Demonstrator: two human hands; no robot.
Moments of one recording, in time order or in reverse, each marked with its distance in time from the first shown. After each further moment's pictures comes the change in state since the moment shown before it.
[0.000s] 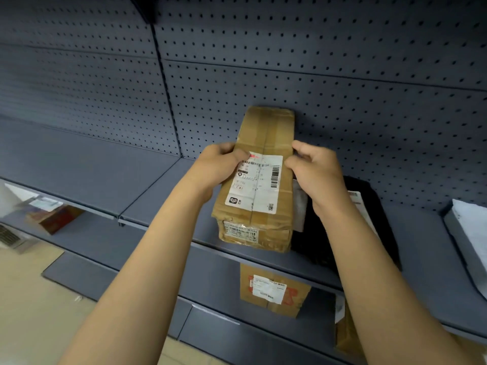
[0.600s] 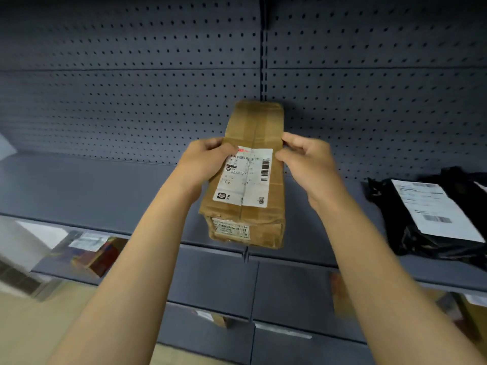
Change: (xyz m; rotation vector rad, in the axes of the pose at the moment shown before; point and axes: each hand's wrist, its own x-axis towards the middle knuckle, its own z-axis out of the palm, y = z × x) left_hand 0.079 -0.040 -0.313 0.060 -0.036 0.073; right_hand 0.016 -0.088 0.306 0.065 0.057 -0.035
